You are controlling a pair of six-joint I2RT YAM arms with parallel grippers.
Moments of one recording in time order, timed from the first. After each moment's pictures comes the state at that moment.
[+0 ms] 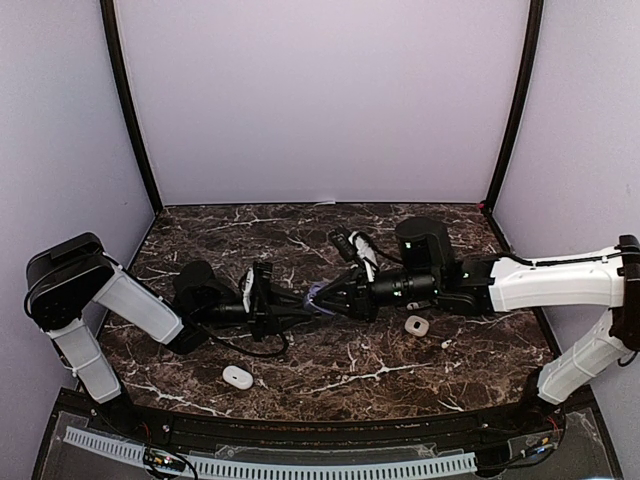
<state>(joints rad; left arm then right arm) -0.79 1.71 0.50 1.26 0.77 -0.01 1.00 1.43 0.90 0.15 -0.43 0.25</state>
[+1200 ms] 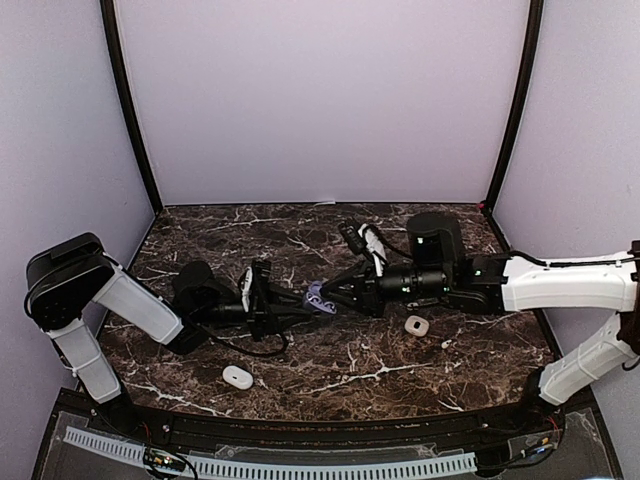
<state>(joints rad) -0.79 1.71 0.50 1.28 0.77 -0.04 1.00 1.38 0.90 0.13 -0.39 0.24</state>
